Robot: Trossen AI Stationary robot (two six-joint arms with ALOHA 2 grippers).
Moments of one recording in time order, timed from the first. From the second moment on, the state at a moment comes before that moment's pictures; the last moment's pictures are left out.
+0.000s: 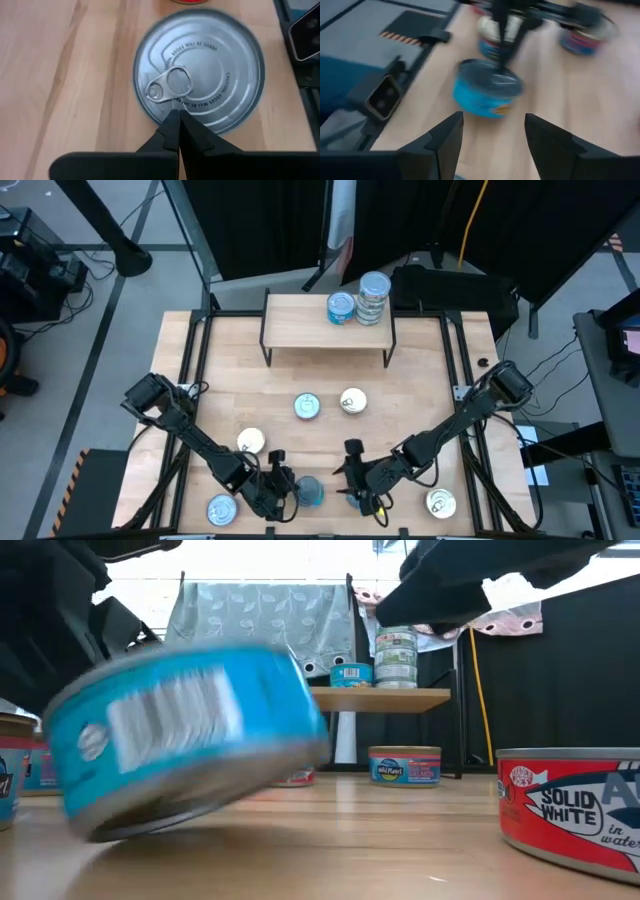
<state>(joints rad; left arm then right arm) -0.72 1.87 1.01 -0.11 -0.38 -0.65 0.60 1.78 1.02 0.15 0.28 0.20</state>
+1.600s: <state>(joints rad) -0.83 1.61 1.11 -0.80 -0.78 -1.30 0.23 2.04 1.38 0.00 -0.38 -0.60</state>
